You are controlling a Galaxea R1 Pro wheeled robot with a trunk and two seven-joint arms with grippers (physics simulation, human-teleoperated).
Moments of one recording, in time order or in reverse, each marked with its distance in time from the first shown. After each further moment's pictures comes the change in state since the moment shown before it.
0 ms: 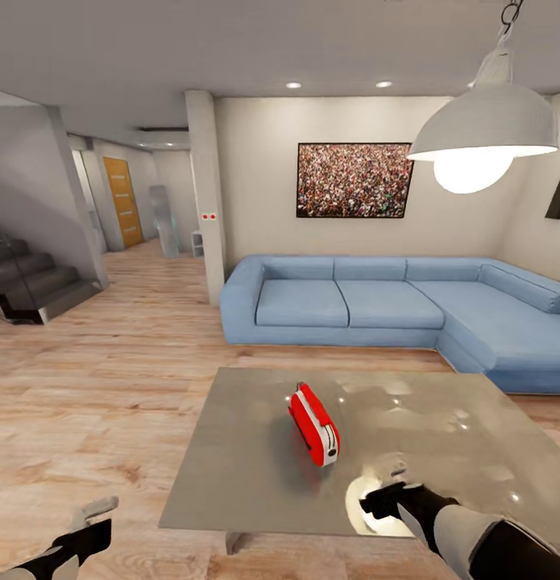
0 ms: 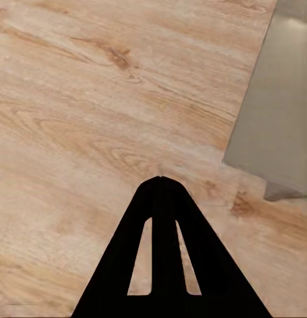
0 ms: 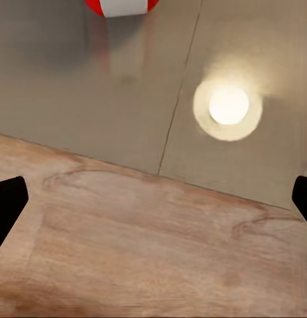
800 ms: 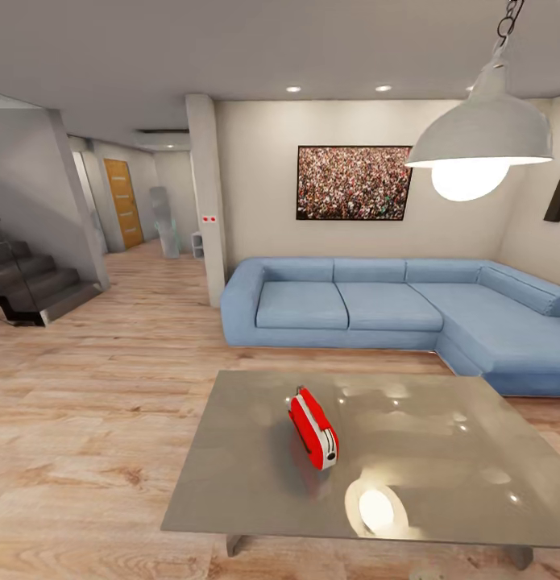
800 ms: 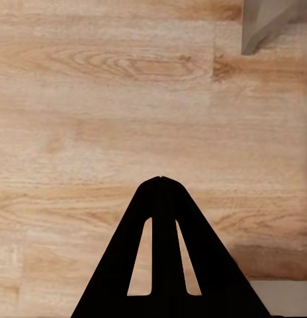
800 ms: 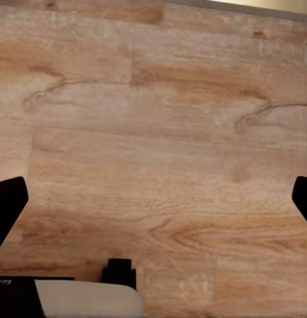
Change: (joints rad) left arm 0.289 -0.026 0.000 0.007 -0.213 -0.133 -0.116; right arm 0.310 -0.013 -0.002 0.005 -0.153 -0.168 -0.114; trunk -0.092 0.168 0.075
